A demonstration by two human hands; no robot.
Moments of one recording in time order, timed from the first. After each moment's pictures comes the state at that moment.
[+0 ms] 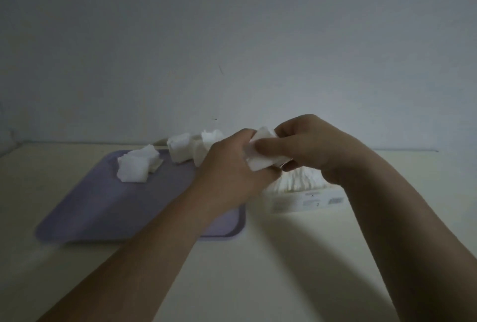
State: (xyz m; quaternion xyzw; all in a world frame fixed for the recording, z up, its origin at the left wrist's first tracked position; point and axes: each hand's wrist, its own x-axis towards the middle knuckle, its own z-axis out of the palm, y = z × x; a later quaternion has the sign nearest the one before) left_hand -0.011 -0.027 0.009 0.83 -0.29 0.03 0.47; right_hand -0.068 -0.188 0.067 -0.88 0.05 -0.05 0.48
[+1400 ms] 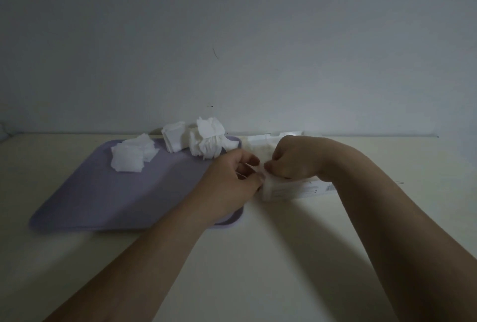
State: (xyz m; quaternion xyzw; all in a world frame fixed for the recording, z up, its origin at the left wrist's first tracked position) left_hand -0.004 -0.028 -0.043 0.78 -0.22 -0.10 0.57; right_hand -0.042 -0.195 0.026 -0.98 0.09 0.09 0.18
